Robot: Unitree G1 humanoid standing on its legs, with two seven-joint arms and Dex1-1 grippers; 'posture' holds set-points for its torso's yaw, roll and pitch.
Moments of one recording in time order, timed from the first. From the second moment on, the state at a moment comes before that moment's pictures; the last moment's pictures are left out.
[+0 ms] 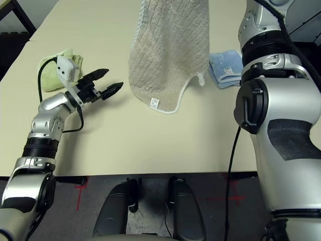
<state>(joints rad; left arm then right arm) -0.81 0.38 0.08 0.53 -0.31 0.01 -0.92 -1.59 -0.44 -0.21 1.18 0.21 -0.82 0.88</state>
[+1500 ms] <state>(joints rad) -0.73 0.55 -0.07 0.51 -0.25 0.19 -1.24 -1.56 -0.48 -0.18 1.18 0.10 -0.77 0.75</state>
